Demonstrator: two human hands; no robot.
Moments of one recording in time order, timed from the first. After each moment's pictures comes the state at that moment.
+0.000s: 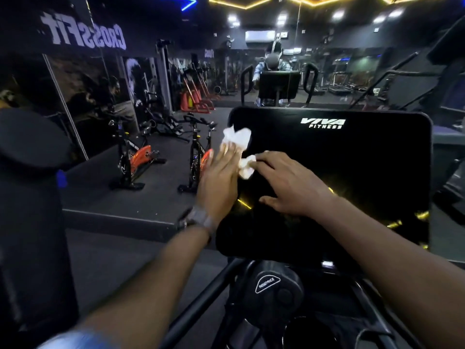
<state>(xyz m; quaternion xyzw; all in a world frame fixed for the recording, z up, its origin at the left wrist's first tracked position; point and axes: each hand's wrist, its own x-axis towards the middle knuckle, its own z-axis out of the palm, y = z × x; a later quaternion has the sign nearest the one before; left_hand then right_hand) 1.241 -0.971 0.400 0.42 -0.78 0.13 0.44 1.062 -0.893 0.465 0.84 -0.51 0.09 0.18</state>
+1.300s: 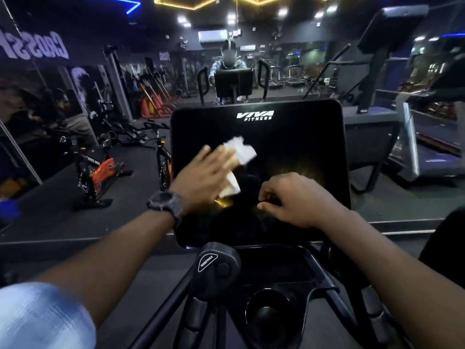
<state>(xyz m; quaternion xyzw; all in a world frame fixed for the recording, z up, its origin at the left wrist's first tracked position) 1.196 -0.959 0.425 0.23 -0.89 0.34 0.20 0.987 -0.798 0.461 0.78 -0.61 0.12 0.06</state>
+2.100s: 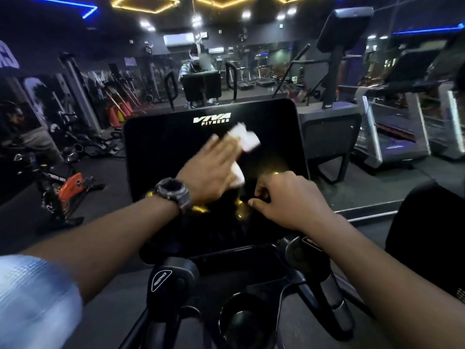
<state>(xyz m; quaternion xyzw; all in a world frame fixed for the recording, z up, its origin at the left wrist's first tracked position) 1.098 -0.945 0.450 0.18 -0.91 0.34 0.18 0.957 -0.762 0.461 0.64 -0.74 0.18 0.08</state>
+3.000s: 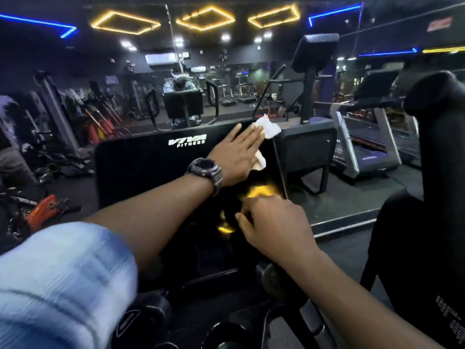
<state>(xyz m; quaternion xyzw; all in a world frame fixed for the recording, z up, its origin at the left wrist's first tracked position) 0.983 -0.948 0.501 0.18 -0.91 0.34 0.17 0.966 -0.738 0.466 0.61 -0.74 0.23 0.16</state>
